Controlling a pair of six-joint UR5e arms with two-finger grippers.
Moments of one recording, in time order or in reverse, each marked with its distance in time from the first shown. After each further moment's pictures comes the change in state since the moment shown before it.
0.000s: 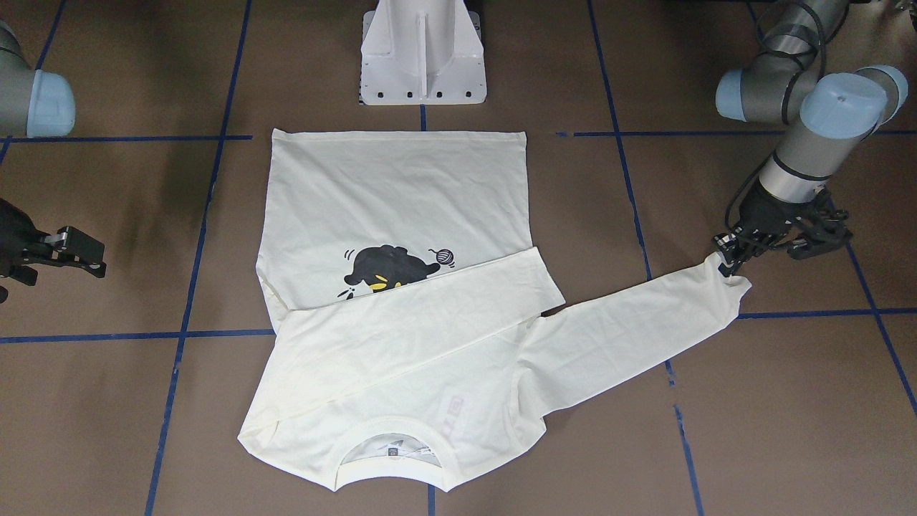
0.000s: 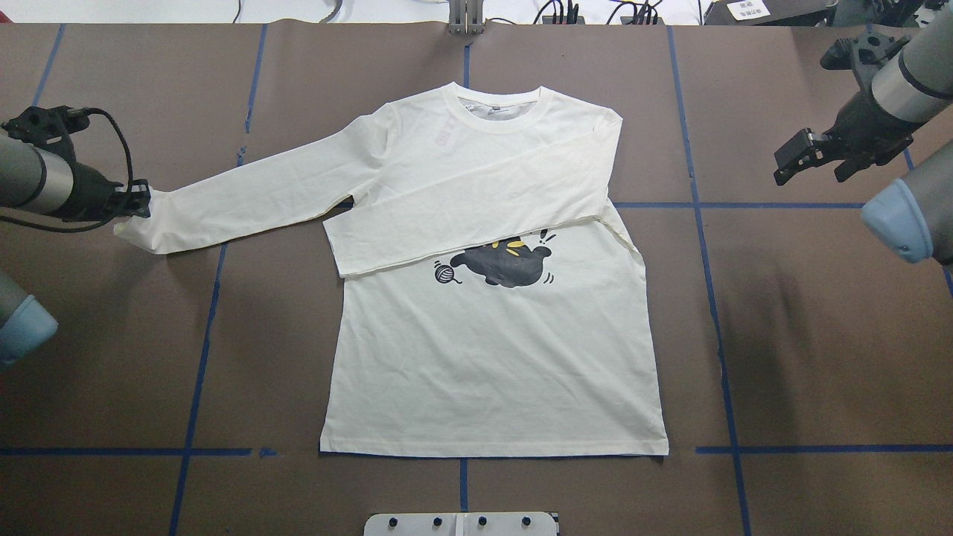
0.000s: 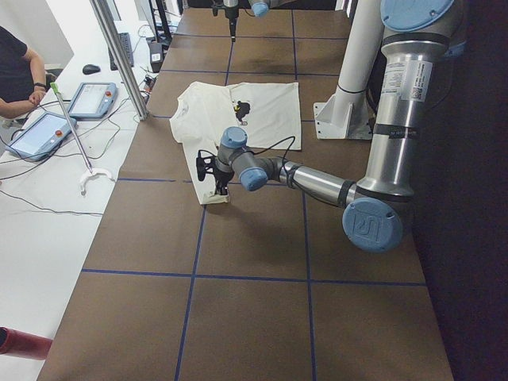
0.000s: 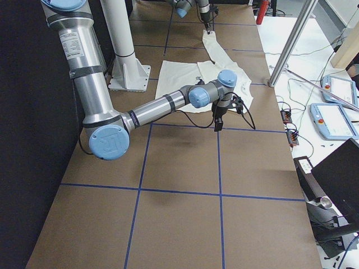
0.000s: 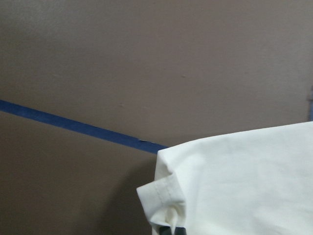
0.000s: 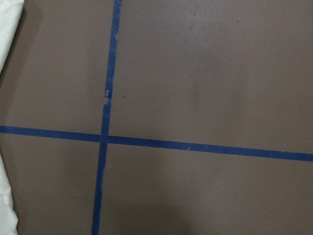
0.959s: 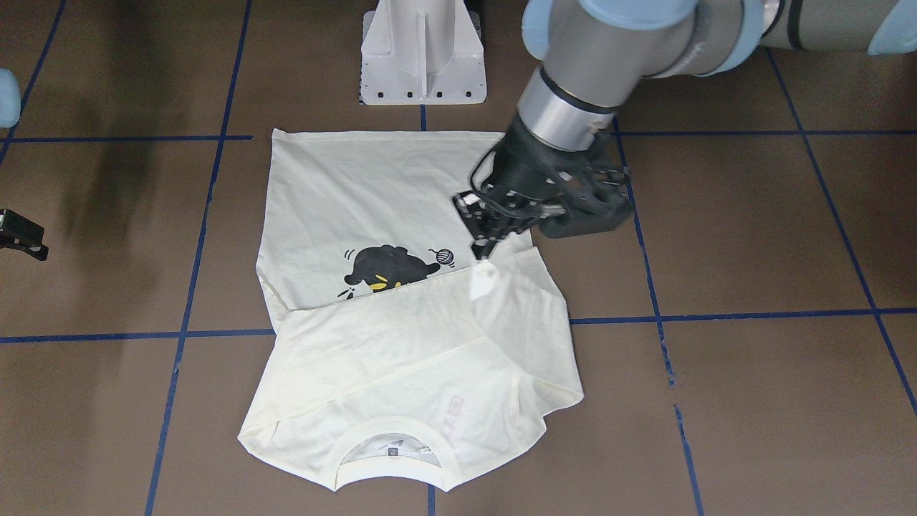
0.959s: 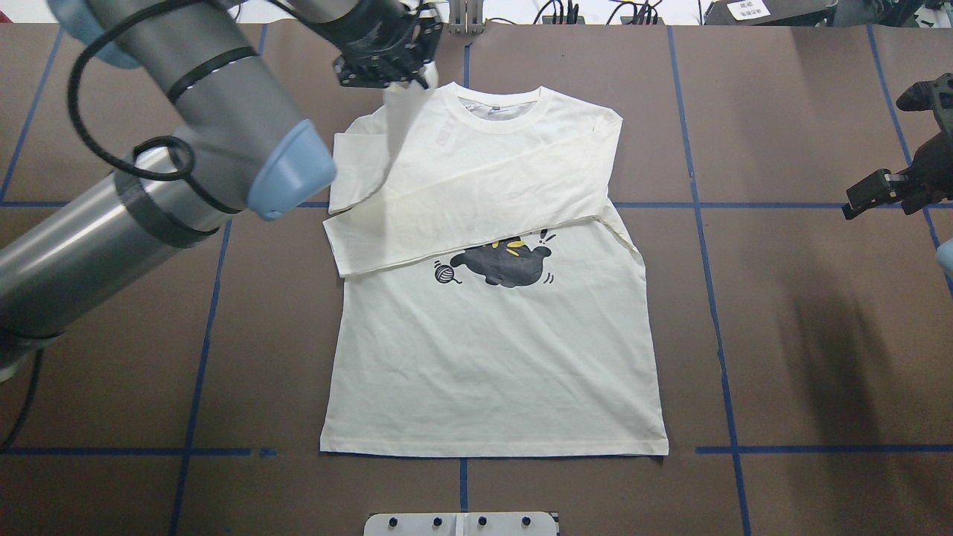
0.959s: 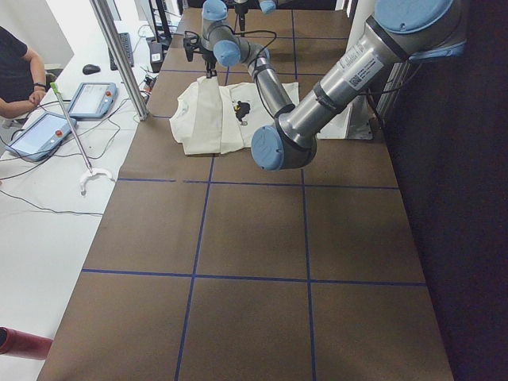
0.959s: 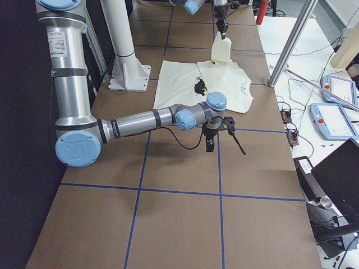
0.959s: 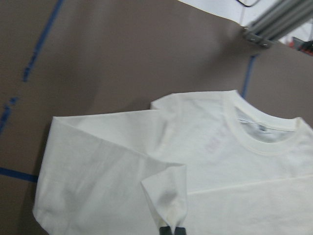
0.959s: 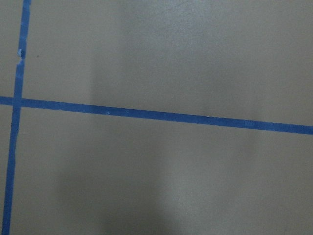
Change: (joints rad) left arm 0.074 -0.787 0.107 0.380 -0.157 -0.322; right arm 0.053 -0.153 -0.003 0.108 0.001 -0.072
